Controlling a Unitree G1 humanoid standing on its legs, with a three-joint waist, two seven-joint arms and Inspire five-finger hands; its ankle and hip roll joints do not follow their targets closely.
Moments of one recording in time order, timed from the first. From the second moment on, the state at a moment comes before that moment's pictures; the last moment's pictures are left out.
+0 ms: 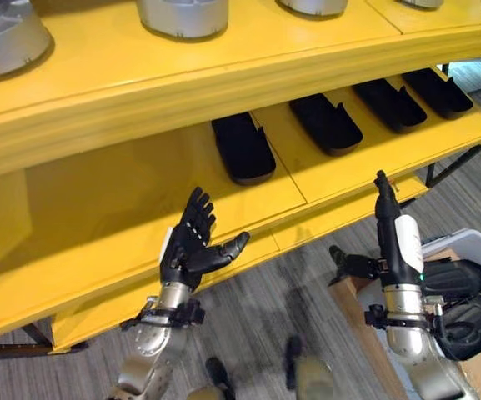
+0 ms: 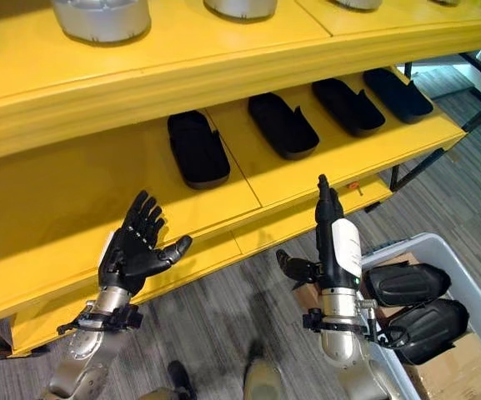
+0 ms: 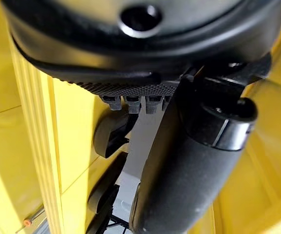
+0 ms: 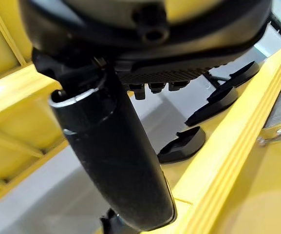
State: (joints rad) left arm 0.11 0.46 -0.31 -0.11 -0.62 -0.36 0.08; right arm 0.11 -0.51 0.27 -0.21 -0.33 -0.11 -0.58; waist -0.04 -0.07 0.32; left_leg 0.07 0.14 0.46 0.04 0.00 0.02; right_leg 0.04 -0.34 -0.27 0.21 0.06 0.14
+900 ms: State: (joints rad) left arm 0.09 0.48 -0.36 -0.21 -0.94 -0.26 -0.40; right arm 0.15 -0.64 0.14 -0.18 -0.23 -0.08 -0.53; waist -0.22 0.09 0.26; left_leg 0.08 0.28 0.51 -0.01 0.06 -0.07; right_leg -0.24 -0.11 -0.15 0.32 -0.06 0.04
